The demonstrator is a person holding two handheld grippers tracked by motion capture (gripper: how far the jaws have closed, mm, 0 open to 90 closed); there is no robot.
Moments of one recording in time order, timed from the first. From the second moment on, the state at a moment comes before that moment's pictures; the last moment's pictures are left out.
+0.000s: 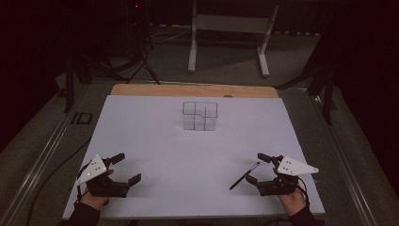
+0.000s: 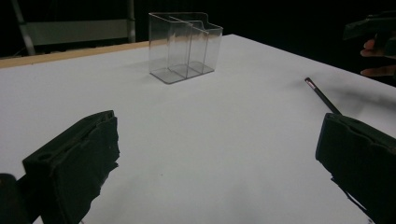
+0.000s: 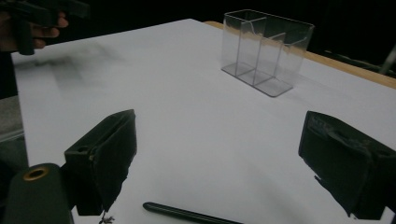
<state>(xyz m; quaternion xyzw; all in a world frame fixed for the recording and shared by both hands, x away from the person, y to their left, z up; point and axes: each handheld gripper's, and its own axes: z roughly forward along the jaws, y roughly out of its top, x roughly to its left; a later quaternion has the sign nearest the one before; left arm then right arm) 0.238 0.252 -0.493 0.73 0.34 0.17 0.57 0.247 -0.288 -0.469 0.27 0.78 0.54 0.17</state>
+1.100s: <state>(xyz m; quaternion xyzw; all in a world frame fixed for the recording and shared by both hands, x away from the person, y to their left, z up) 0.239 0.253 -0.491 0.72 0.34 0.17 0.58 0.261 -0.301 -0.436 0.23 0.81 0.52 0.17</state>
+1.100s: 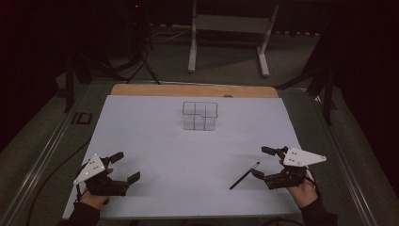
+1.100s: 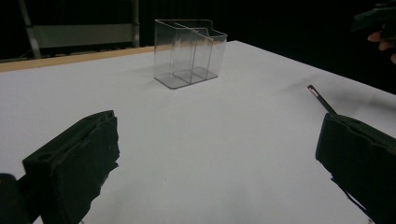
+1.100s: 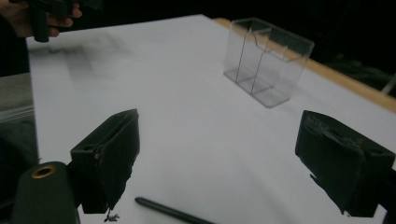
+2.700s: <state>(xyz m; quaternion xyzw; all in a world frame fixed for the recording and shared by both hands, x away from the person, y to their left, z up) 0.240 0.251 -0.492 0.73 0.33 0.17 0.57 0.329 -0.292 -0.460 0.08 0.94 0.33 -0.01</state>
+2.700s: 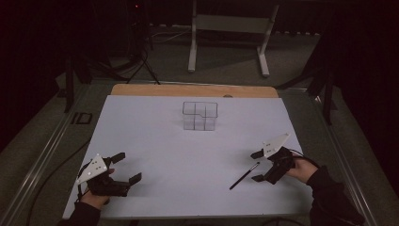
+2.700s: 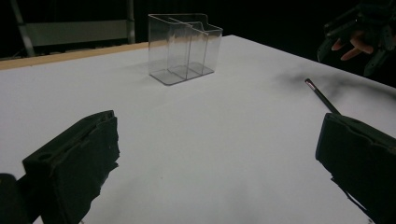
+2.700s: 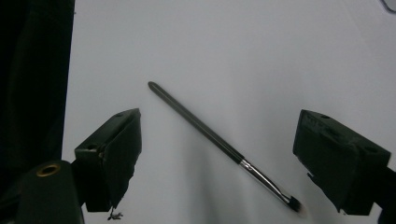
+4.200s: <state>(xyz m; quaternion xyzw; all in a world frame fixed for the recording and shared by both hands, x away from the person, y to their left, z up) 0.241 0.252 -0.493 0.72 0.34 0.17 0.58 0.360 -0.263 -0.434 -0.04 0.99 0.13 -0.02</state>
